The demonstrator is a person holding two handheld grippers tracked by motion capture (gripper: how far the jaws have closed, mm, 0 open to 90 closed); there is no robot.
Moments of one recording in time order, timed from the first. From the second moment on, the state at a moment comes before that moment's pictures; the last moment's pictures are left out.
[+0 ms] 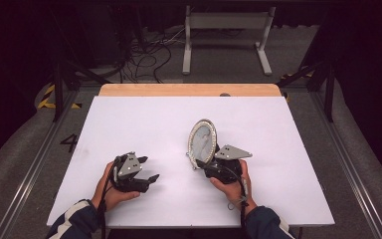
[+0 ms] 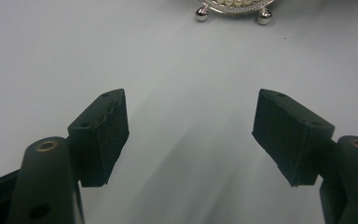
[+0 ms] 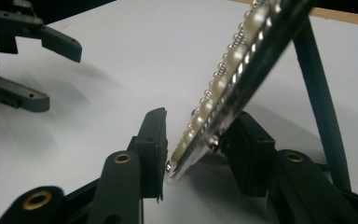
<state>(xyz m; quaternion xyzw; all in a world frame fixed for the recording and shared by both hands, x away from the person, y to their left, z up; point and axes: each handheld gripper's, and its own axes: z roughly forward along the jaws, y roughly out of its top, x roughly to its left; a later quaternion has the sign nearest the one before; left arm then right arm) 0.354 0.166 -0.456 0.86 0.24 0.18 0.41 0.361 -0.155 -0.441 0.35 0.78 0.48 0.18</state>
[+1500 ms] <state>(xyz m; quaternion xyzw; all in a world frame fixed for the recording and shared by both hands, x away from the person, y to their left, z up) 0.424 0.086 -0.450 0.86 0.20 0.11 0.45 0.365 -0.170 -0.431 0.34 0.80 0.47 0.13</state>
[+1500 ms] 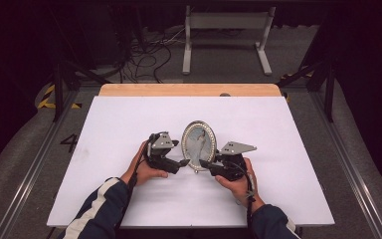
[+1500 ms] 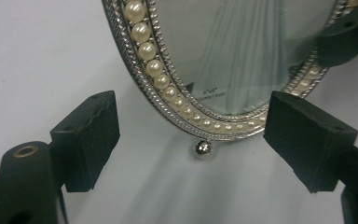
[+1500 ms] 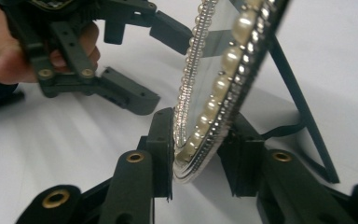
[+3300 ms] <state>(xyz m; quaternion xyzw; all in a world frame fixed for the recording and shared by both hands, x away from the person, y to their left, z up) 0.425 0.085 -0.437 0.85 0.20 0.10 0.47 0.351 -0.187 -0.408 0.35 0.78 0.48 0.20</state>
